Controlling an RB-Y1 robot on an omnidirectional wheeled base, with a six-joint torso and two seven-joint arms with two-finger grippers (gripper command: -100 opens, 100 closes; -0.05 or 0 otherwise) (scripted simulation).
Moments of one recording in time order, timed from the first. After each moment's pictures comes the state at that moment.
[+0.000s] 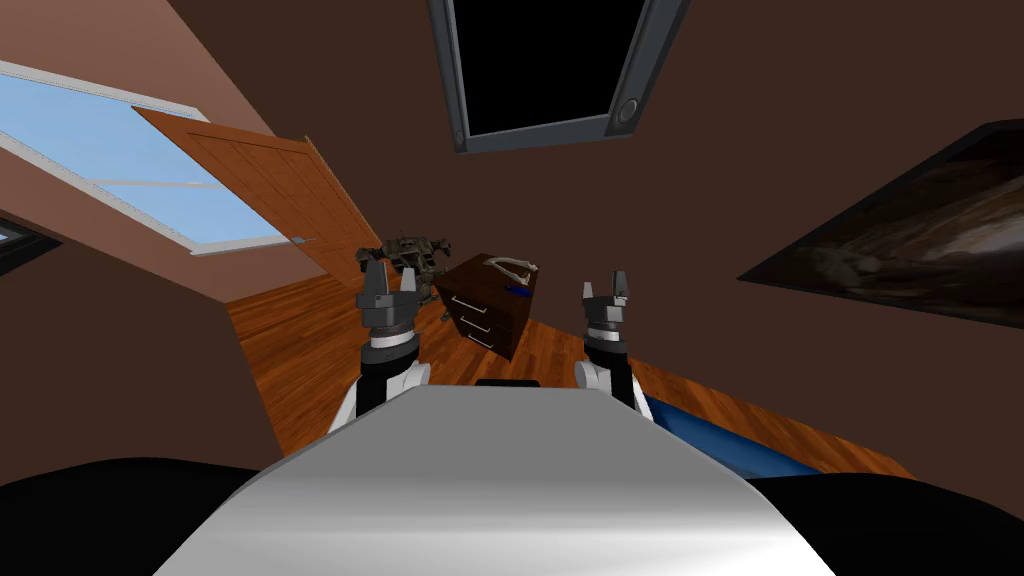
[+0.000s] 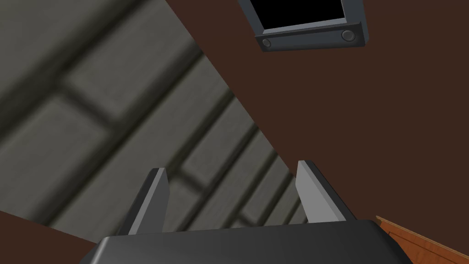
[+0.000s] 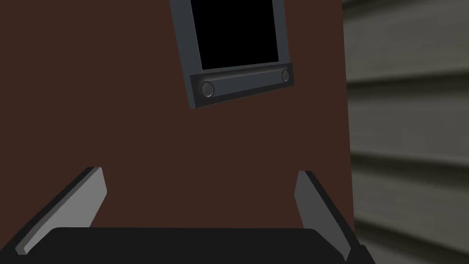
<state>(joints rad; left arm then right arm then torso) 0.54 0.02 0.02 -2.39 -0.12 -0.62 0.08 0.47 -0.03 0.03 -2.28 0.03 -0.46 -0.06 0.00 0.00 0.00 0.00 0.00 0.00</state>
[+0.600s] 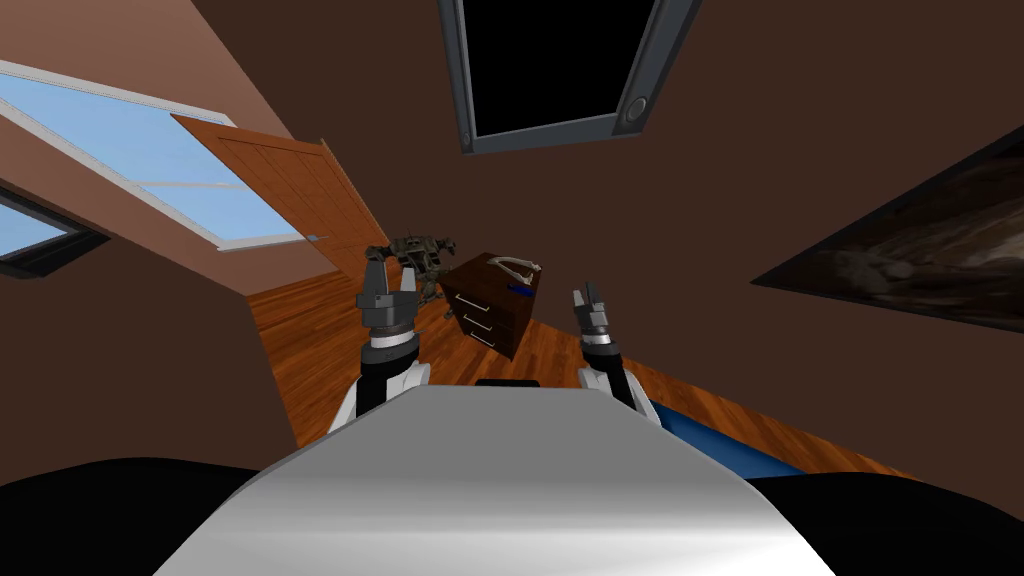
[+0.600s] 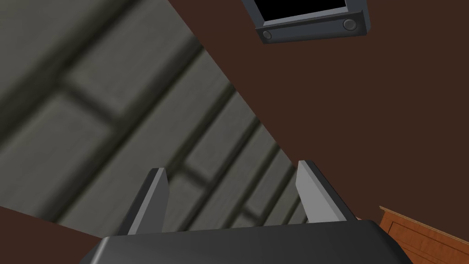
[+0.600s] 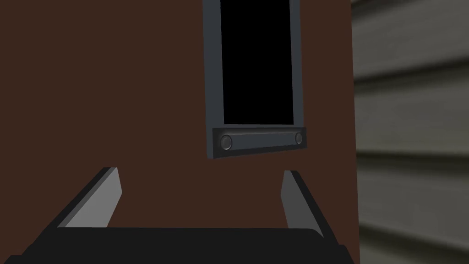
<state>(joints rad) 0.54 0.02 0.02 -2.39 -0.12 -0.62 0.08 0.48 -0.19 0.06 -2.20 0.09 -0.47 -0.02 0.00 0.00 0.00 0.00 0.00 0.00</state>
